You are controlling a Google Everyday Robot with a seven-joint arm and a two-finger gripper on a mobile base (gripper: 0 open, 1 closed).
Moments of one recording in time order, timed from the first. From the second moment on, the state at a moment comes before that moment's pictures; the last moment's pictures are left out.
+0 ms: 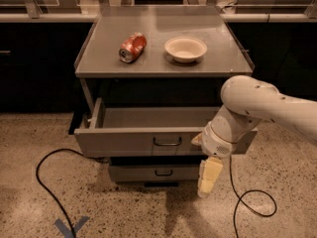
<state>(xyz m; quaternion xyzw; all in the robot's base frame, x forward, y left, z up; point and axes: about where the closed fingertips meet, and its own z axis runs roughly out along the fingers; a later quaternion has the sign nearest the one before) 0.460 -0.114 0.667 -0.67 0.72 0.18 0.08</state>
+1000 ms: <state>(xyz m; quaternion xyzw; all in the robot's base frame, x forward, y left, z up) 0.414 -0.106 0.676 -0.67 0.71 0.20 0.07</state>
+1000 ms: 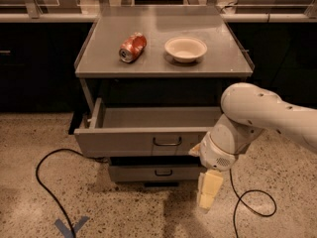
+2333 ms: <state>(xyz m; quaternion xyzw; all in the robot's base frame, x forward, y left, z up) 0.489 -0.104 0.682 -0.69 0.70 0.17 0.09</state>
